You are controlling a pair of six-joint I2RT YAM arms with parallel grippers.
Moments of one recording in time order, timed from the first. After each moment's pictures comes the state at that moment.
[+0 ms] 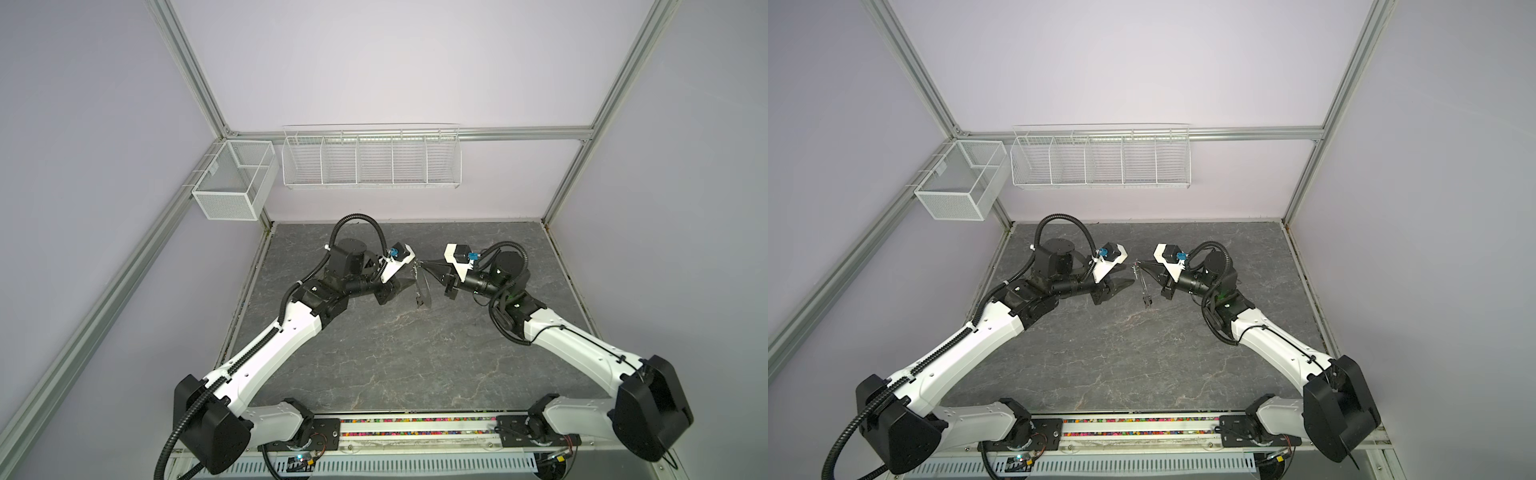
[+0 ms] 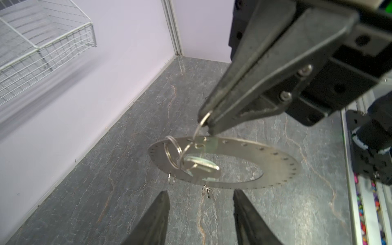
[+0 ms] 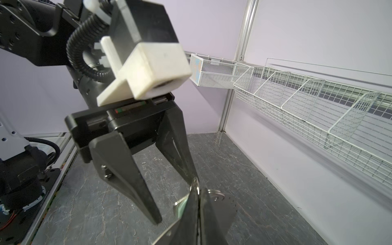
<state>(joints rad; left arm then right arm) -0.64 1.27 1.14 -0.29 0.44 0.35 0.55 1.29 0.85 0.50 -0.66 -0.13</state>
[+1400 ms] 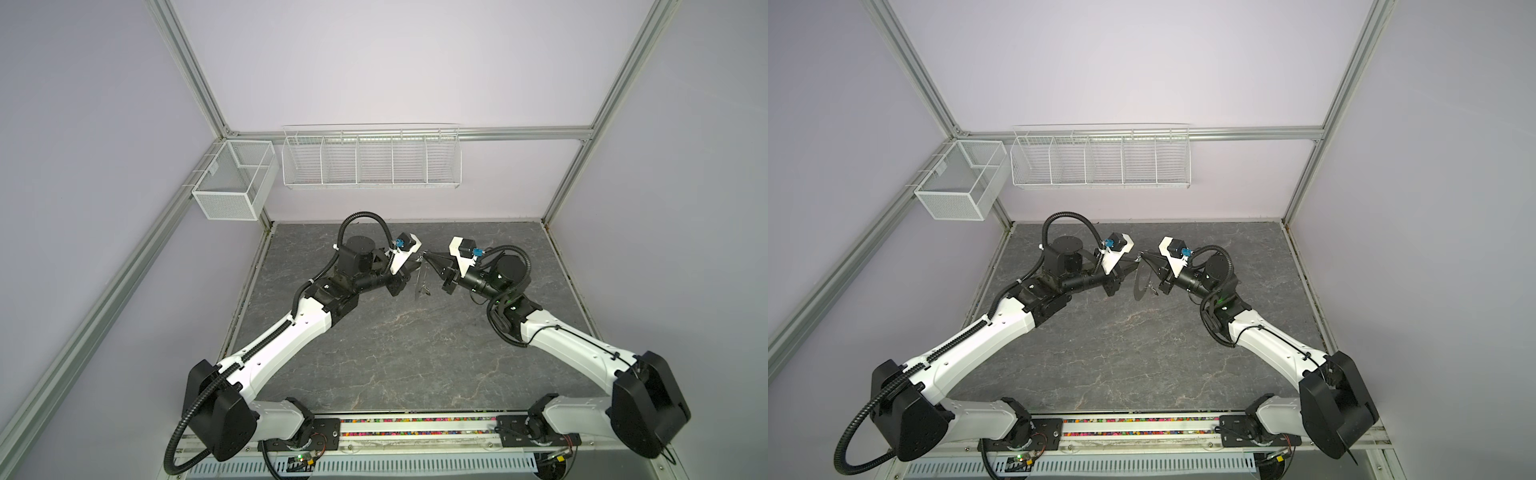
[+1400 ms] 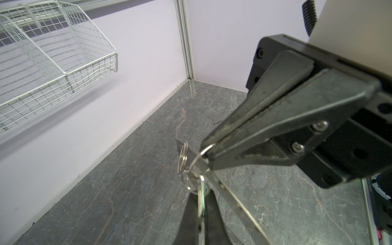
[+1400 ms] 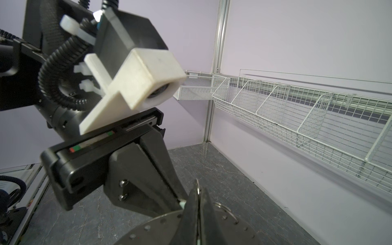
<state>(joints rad) -0.69 1.33 1.15 -0.13 0.37 0.25 0.57 1.31 0.81 0.67 -0.52 -0.02</state>
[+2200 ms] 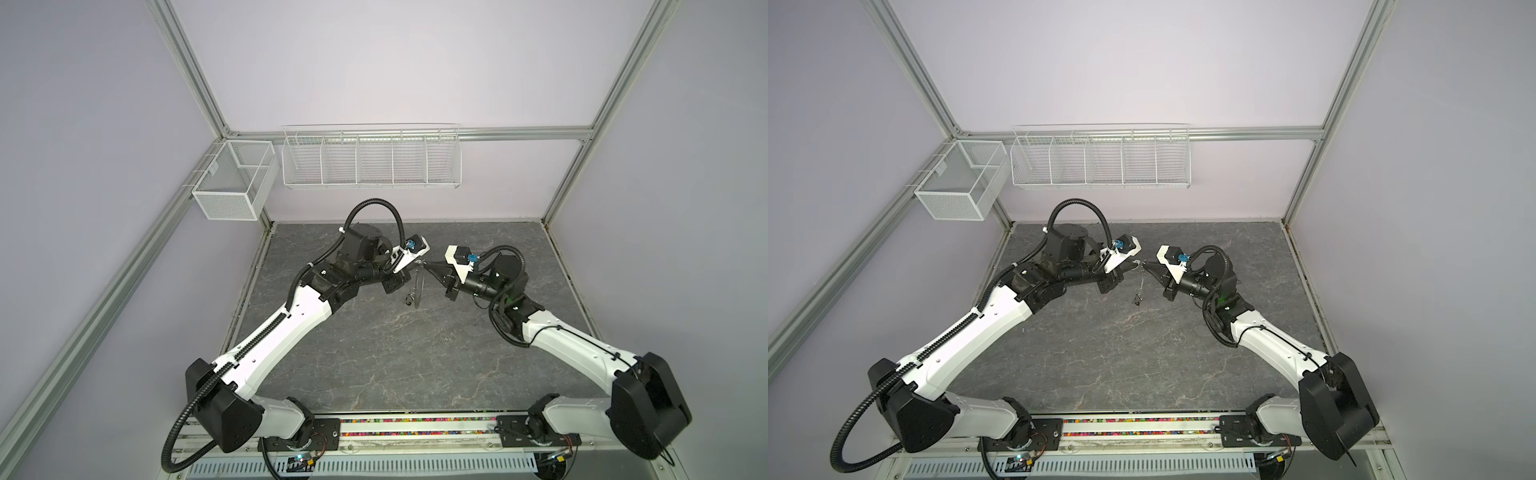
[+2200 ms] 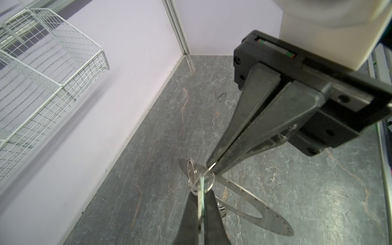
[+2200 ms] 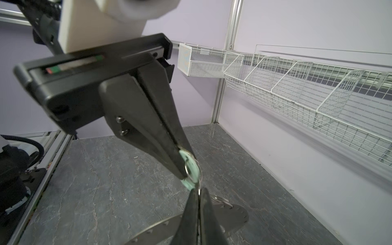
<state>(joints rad) -0.71 1.39 1.40 -0.53 0.28 0.53 0.53 1.30 0.80 0.51 -0.64 -0.14</state>
